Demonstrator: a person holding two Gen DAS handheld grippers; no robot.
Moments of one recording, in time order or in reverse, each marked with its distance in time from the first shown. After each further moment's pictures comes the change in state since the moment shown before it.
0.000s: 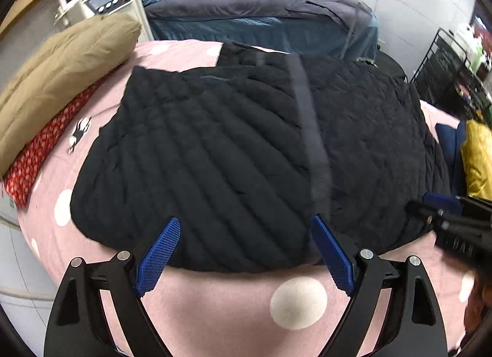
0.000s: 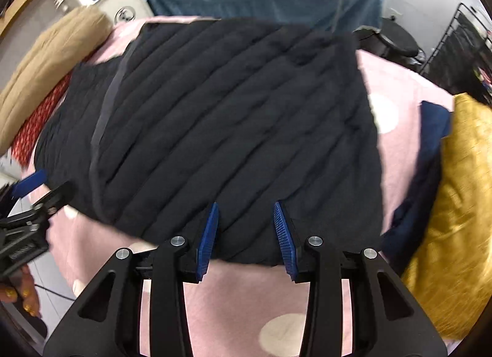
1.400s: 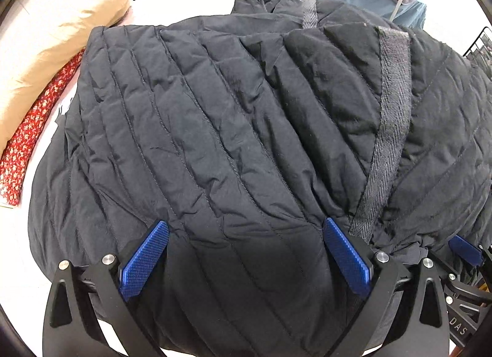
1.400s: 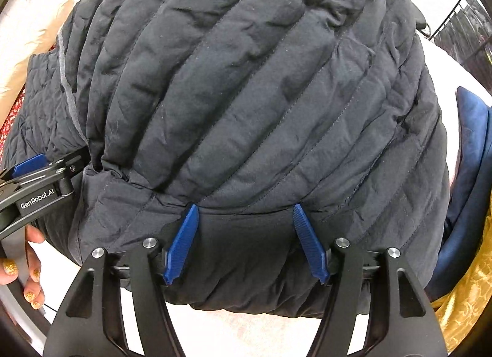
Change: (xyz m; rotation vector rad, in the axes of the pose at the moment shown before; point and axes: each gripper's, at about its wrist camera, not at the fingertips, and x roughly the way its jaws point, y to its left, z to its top) left arm 0.109 0.004 0.052 -0.085 0.215 0.076; right arm 0.094 0.006 0.058 0.073 0.141 -0.039
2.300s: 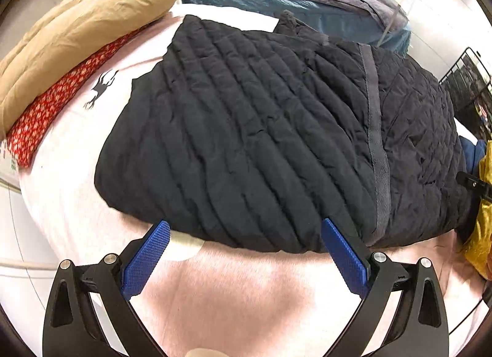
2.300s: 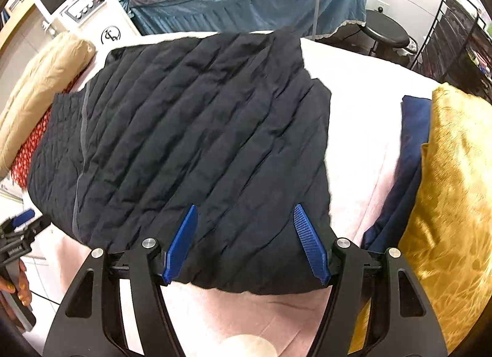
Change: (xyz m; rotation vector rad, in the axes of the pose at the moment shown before) left arm -0.079 0.077 -0.099 -0.068 -0.097 -0.090; right arm -0.076 -0.096 -0.032 0.035 -0.191 0.062
